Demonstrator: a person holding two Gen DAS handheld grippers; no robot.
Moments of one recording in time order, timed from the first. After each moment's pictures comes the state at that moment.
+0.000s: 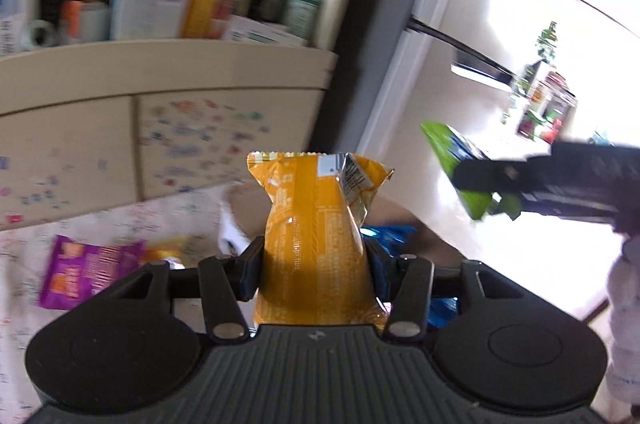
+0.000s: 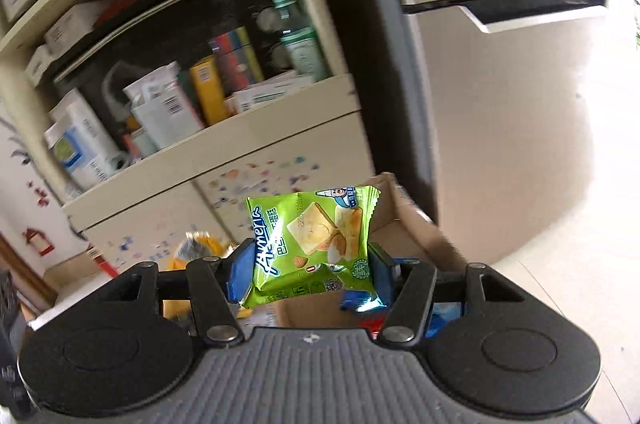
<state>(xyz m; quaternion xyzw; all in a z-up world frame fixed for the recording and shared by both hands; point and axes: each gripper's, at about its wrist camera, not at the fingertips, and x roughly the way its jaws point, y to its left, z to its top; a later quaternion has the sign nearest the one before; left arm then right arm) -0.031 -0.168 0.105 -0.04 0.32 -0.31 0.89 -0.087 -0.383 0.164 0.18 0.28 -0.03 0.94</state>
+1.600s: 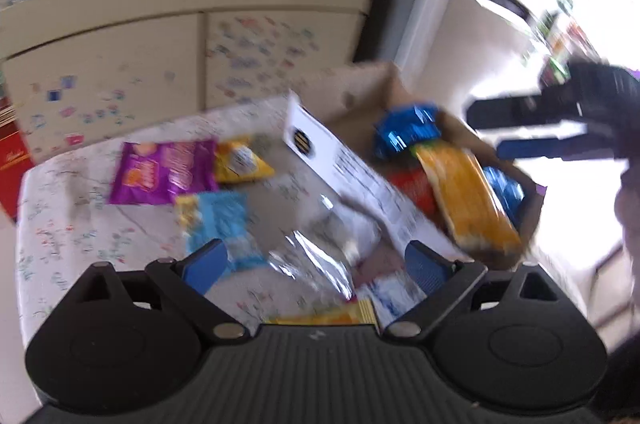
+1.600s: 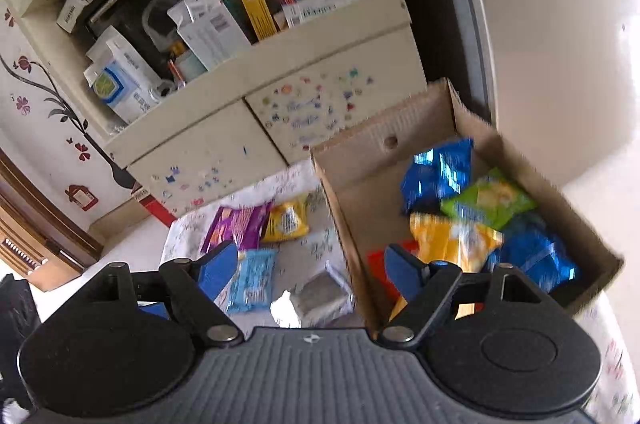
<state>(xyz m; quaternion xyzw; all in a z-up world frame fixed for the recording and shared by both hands) -0.073 -0.100 0.065 0.02 0.39 -0.30 0.87 -0.107 -0.340 0.134 0.22 0.36 0.06 0.90</state>
